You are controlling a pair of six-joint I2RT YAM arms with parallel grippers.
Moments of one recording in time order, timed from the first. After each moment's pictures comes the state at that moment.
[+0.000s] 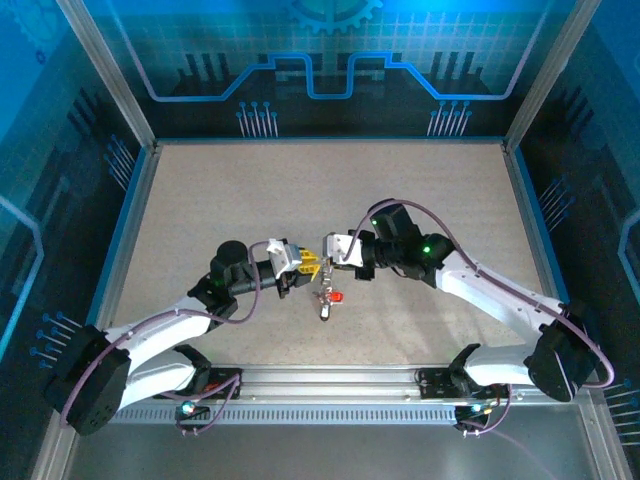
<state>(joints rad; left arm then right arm) -0.55 1.10 0.39 0.54 0.60 0.17 0.70 1.28 0.99 -0.43 -0.42 -0.80</state>
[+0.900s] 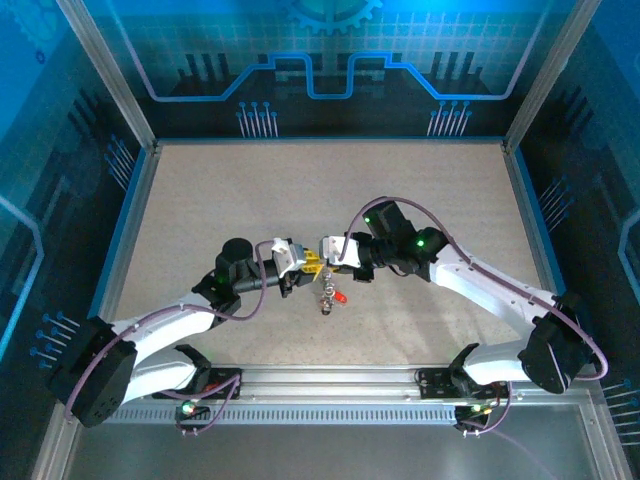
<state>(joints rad) -0.56 1.15 0.41 0.54 0.61 0.20 0.71 1.33 1.04 -0.53 -0.44 -0.81</state>
